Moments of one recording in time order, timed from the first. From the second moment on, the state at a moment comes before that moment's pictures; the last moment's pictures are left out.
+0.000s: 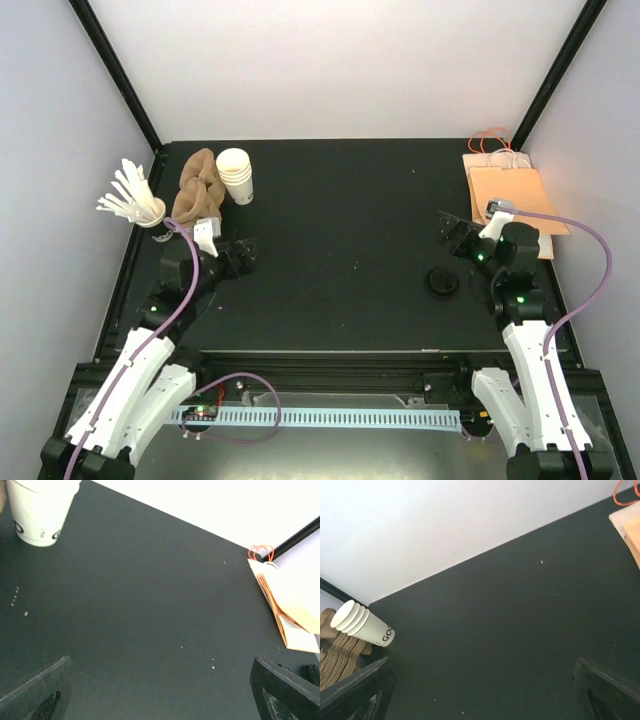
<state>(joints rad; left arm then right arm) -0.26 0.63 0.55 -0.31 0.17 -0.55 0.01 0.71 0.67 -0.29 -0.28 0.47</state>
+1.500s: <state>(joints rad) -0.31 1.02 0.51 -0.05 0.80 -0.54 0.01 1.85 1.46 -0.77 0.51 0.15</state>
